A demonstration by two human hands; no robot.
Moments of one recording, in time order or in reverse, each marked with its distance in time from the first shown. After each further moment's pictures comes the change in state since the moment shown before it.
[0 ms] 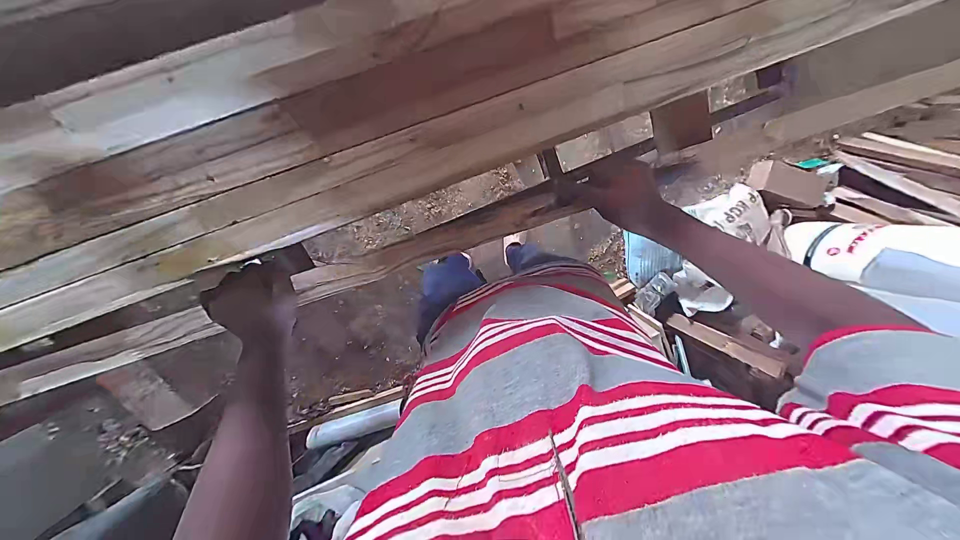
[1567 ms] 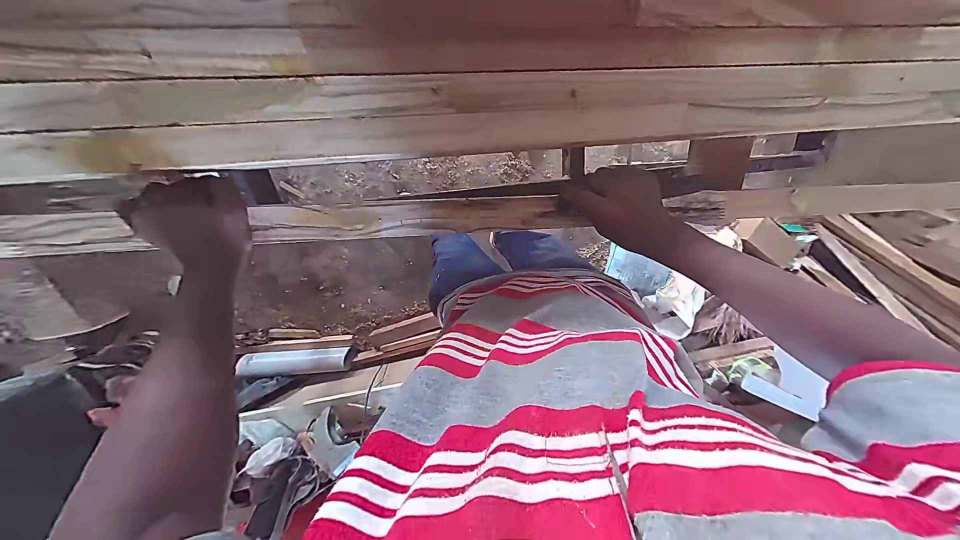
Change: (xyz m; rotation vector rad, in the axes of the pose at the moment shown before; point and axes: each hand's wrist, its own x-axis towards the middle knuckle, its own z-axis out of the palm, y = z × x) left_hand 0.006 0.013 0.008 0.052 -0.111 -0.258; right_hand 0.046 -0.008 -0.003 0.086 -0.148 -0.161
